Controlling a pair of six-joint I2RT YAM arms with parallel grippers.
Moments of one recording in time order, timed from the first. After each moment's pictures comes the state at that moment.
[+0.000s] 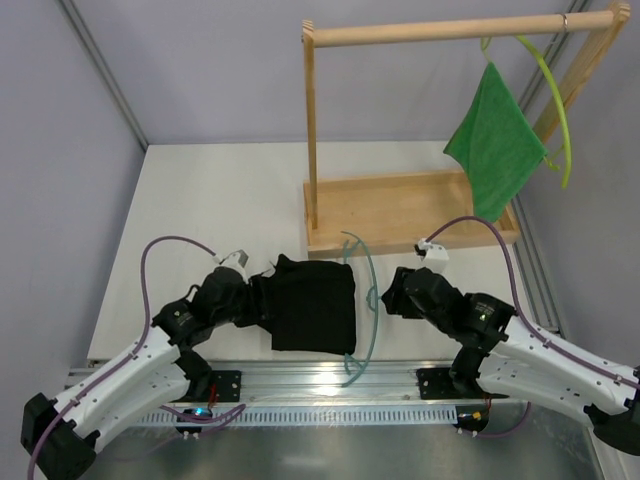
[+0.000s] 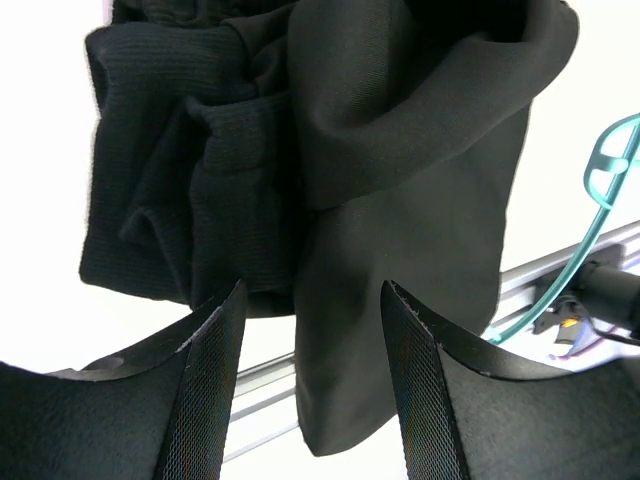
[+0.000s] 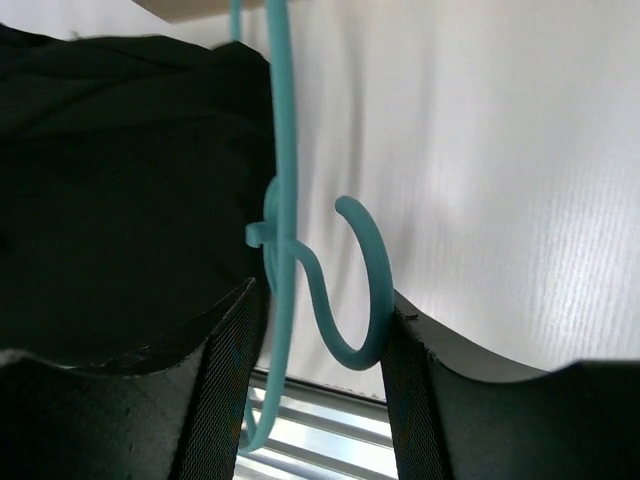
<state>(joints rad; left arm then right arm) -0.69 0.71 0.48 -0.55 0.03 -0.85 0.95 0.72 0.62 -0.72 0.41 0.88</state>
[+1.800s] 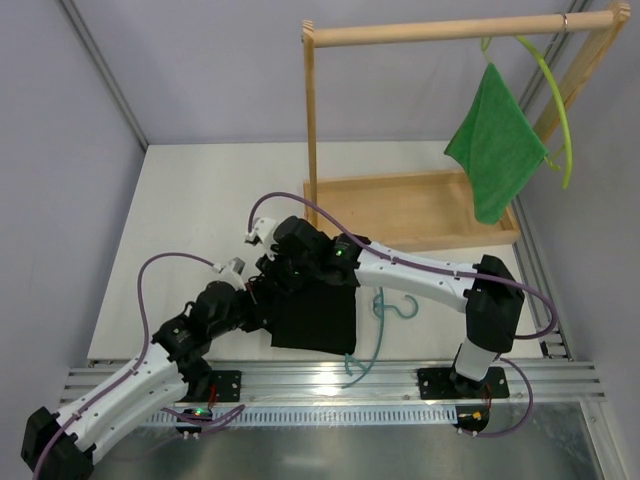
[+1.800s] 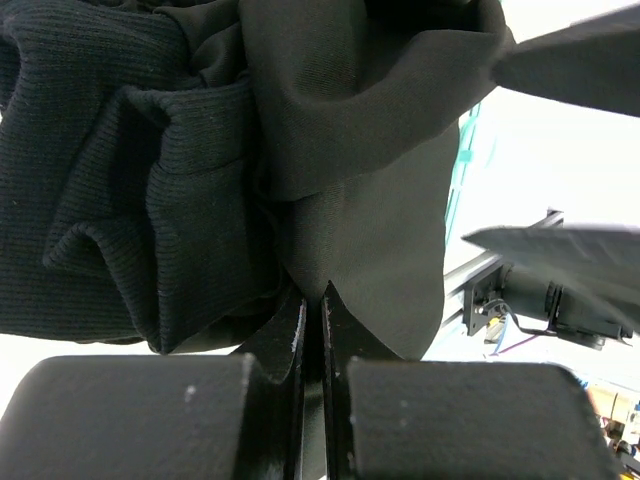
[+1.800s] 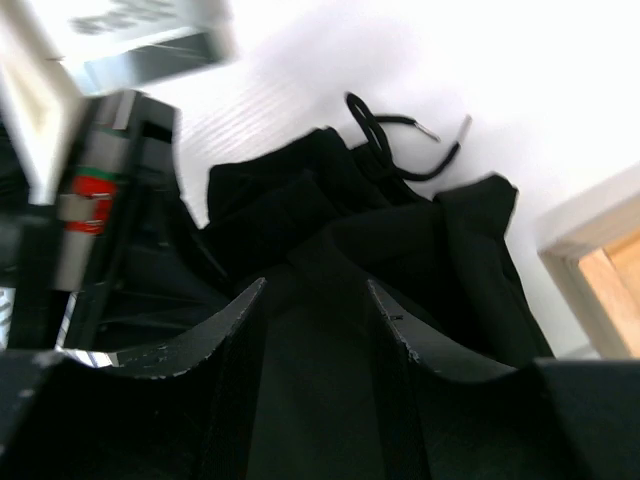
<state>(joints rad) -0.69 0.55 0.27 -0.30 0.09 -0.97 1.08 1.72 1.41 -0.44 -0.05 0.08</state>
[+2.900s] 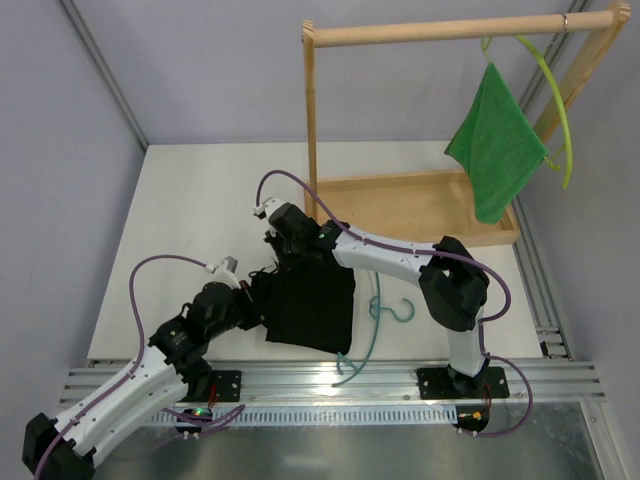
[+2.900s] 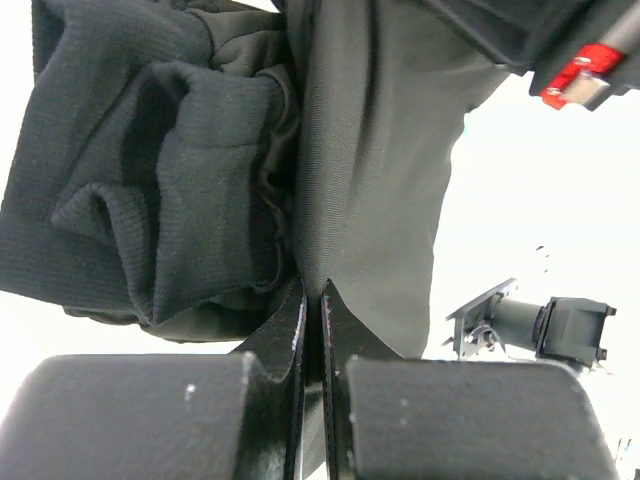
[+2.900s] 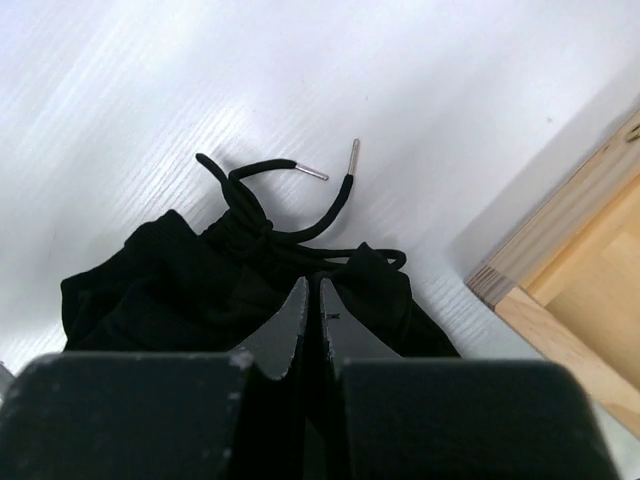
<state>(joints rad) -0.68 0.51 0.27 -0.32 0.04 -1.01 0.98 1.93 1.50 -0.35 0.07 0.17</state>
